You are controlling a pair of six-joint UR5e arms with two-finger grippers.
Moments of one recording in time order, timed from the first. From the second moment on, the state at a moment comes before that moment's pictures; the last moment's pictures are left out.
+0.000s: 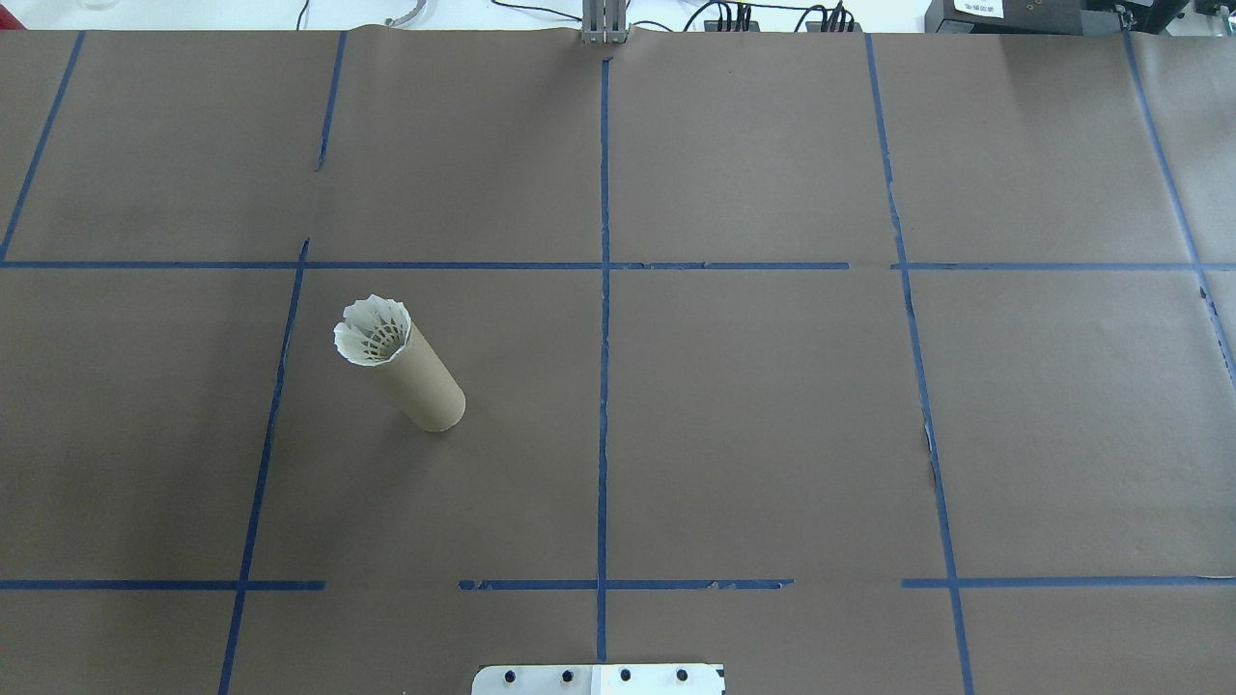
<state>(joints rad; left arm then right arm) -1.58 -1.61 -1.58 -1.41 -2.35 0.12 1.62 -1.56 1.32 -1.31 2.33 -0.01</state>
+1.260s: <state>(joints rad) -1.64 -1.64 -1.65 -1.35 -2.32 0.13 1.62 -1.56 1.32 -1.31 2.33 -0.01</state>
